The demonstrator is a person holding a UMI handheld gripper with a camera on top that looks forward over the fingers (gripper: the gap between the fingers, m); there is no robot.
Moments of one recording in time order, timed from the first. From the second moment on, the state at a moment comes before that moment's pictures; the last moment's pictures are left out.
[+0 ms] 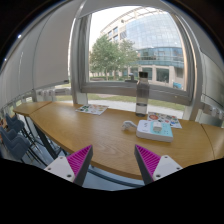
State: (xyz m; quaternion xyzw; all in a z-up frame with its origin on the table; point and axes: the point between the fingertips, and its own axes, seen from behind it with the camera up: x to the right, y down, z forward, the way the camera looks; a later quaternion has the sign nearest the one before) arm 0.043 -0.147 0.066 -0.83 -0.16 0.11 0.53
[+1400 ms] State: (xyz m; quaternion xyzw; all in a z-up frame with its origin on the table) arm 0.333 0.058 0.255 -0.78 0.09 -0.10 0.61
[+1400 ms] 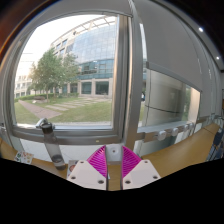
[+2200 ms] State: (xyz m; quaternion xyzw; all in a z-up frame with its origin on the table) arm 0.393 0.072 0.021 -0.90 0.07 -0.05 0.43
